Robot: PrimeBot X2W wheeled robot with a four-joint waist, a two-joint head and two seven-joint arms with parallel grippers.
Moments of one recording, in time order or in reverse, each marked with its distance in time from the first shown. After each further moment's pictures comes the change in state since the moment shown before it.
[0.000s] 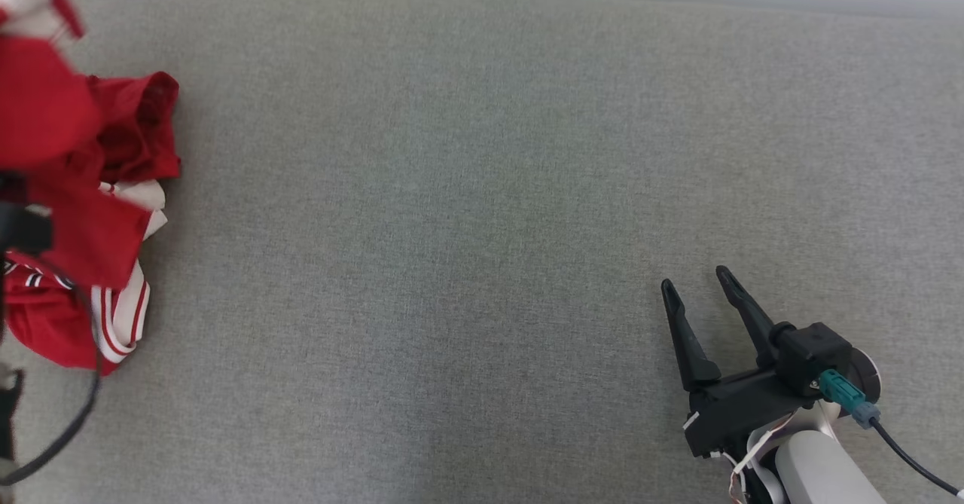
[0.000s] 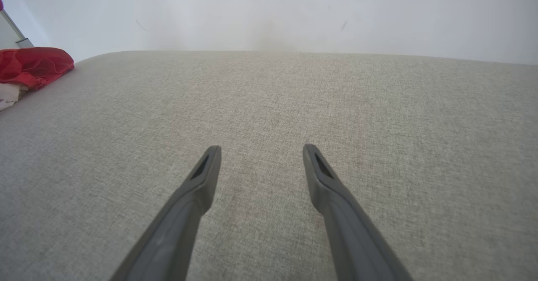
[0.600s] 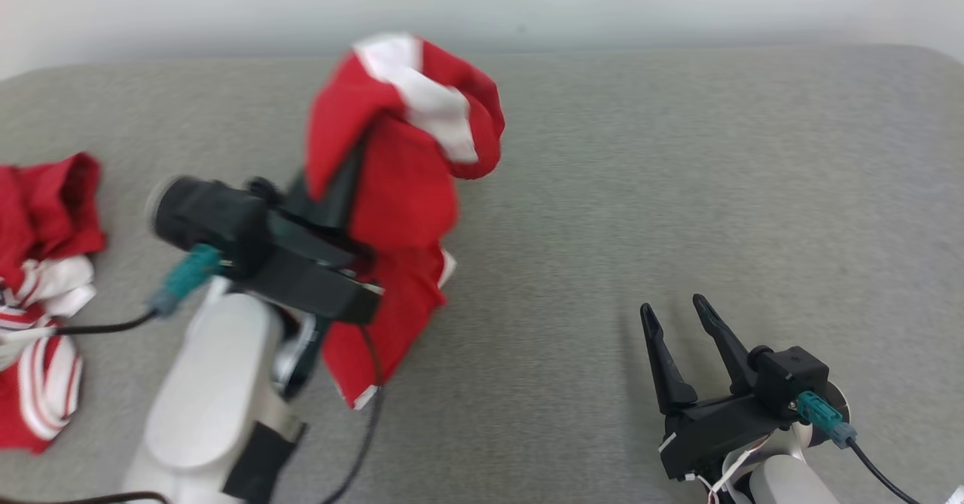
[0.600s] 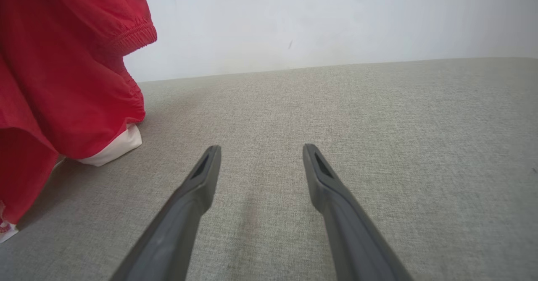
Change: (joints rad) left arm 0.068 -0.276 -0.409 -0.139 -0.152 -0.007 0.000; right arm 0.040 0.080 -0.015 0.025 0.028 0.000 0.000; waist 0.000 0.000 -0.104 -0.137
